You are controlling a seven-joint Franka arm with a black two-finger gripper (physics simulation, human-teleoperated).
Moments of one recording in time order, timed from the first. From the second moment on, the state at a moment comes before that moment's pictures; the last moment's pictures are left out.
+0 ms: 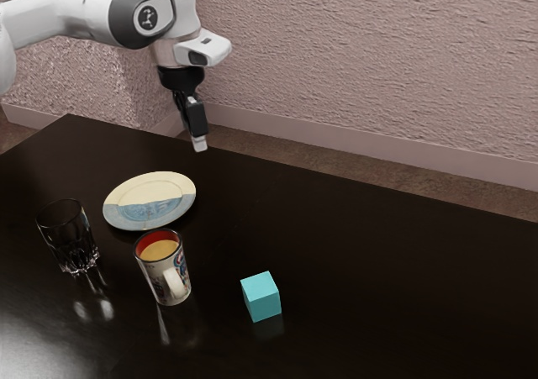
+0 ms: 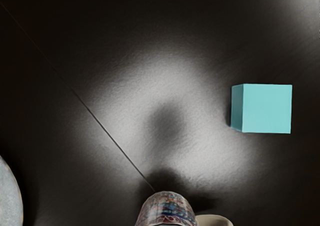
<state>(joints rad) -0.09 0.10 -0.01 -1.58 0.01 1.66 0.58</state>
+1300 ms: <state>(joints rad) -0.30 0.32 -0.02 -2.04 -0.03 2.29 0.32</state>
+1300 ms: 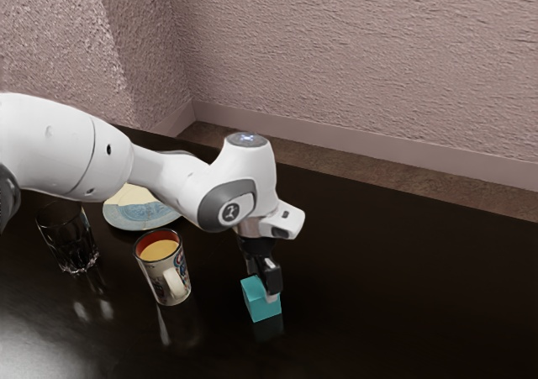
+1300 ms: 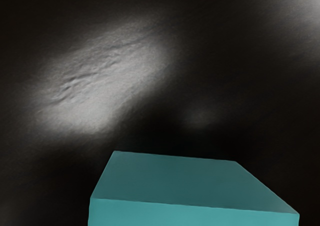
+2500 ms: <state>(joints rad) -0.27 0.21 -0.02 -2.04 0.02 2.18 0.23</state>
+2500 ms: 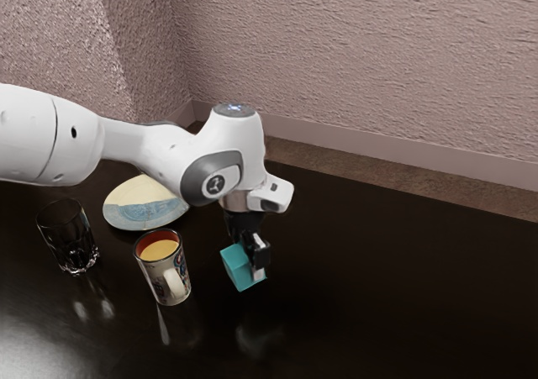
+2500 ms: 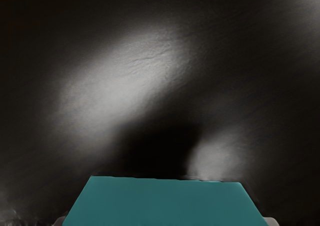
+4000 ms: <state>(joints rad) 0.32 0.83 0.01 -1.16 0.00 1.94 0.44</state>
